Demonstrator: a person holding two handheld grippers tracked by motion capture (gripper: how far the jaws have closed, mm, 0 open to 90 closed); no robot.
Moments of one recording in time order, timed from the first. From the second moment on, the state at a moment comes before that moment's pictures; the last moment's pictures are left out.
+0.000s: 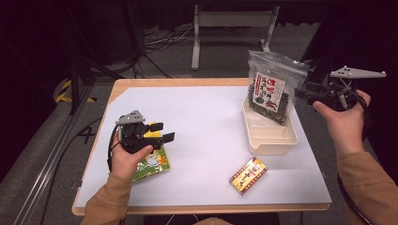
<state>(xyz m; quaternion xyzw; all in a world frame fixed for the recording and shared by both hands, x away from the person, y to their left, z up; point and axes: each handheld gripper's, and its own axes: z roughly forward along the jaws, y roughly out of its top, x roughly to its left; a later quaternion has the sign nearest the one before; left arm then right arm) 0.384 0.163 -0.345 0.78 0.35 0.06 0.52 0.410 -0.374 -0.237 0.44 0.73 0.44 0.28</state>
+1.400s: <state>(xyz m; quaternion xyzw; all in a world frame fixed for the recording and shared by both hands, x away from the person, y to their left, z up) 0.387 0.245 -0.352 0.76 0.49 0.17 0.39 0.369 -0.311 -0.288 0.30 0.80 0.47 0.22</state>
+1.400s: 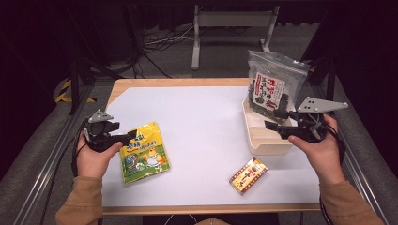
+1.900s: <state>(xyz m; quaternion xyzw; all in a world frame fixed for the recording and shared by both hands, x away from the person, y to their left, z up) 0.398 0.270 -0.376 0.75 0.54 0.12 0.36 0.361 -0.303 -0.315 0.30 0.80 0.49 0.20</state>
